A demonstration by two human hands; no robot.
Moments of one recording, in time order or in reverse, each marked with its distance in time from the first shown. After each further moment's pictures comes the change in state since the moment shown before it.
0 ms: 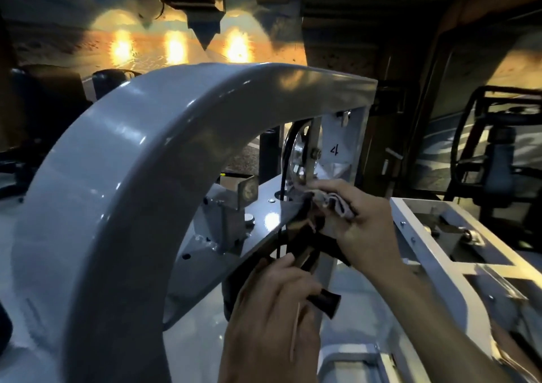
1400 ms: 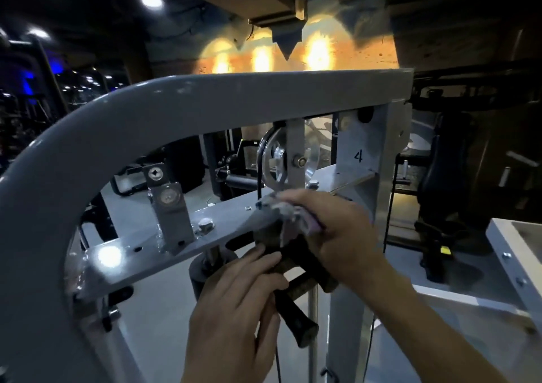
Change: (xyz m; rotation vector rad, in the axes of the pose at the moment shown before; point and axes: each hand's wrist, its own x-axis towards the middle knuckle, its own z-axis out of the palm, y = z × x) left_hand 0.020 0.025 0.025 0.641 -0.171 -0.026; right_hand 0.027 0.049 -0.002 0.204 -0.148 -0.280
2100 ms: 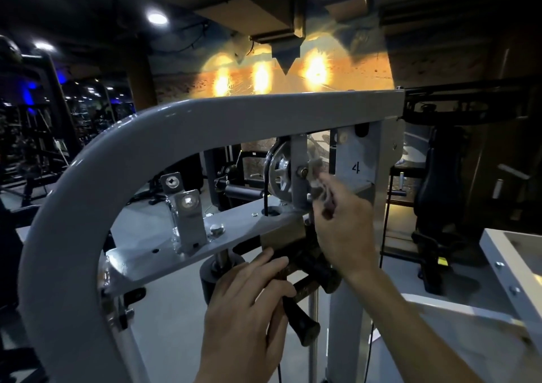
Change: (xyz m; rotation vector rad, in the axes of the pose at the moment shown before) left_hand -0.001 0.000 0.003 -0.003 0.034 0.040; right_hand 0.011 -0.009 0.008 -0.046 0.195 0.389
